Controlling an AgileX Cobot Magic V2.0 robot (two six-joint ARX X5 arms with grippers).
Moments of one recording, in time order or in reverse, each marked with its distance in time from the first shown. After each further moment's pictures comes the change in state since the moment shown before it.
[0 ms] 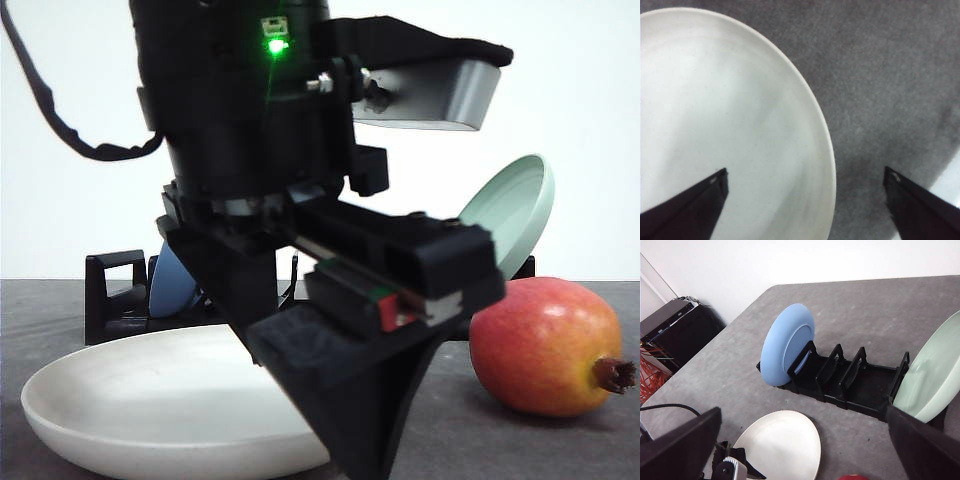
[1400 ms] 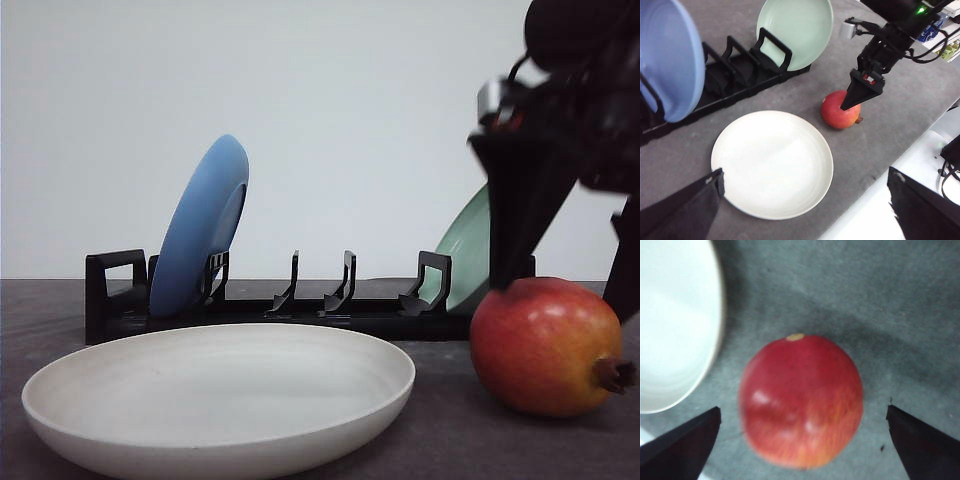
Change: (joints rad) left_arx 0.000 -1.189 -0.152 -0.281 -0.064 -0.306; right_arx 0.360 0.750 0.002 -0.198 0.393 -0.094
